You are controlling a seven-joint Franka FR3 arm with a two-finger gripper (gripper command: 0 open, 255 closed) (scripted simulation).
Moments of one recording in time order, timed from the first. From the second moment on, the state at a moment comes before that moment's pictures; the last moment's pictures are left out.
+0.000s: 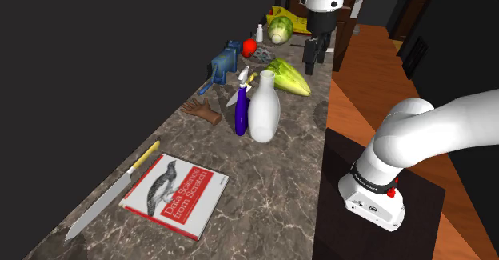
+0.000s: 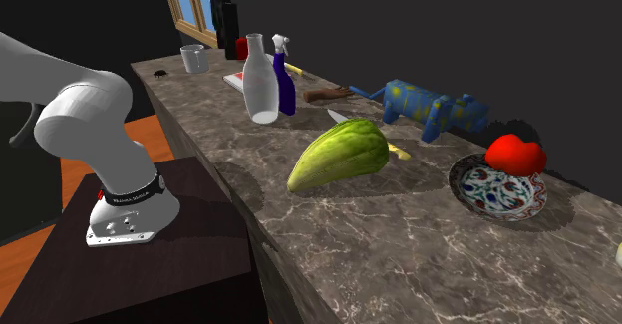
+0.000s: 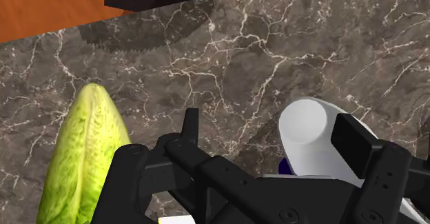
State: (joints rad) arm 0.00 -0.77 0.07 -2.36 0.03 1.49 -0.11
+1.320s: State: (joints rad) arm -0.14 -0.06 0.19 -1.99 0.06 1.79 0.50
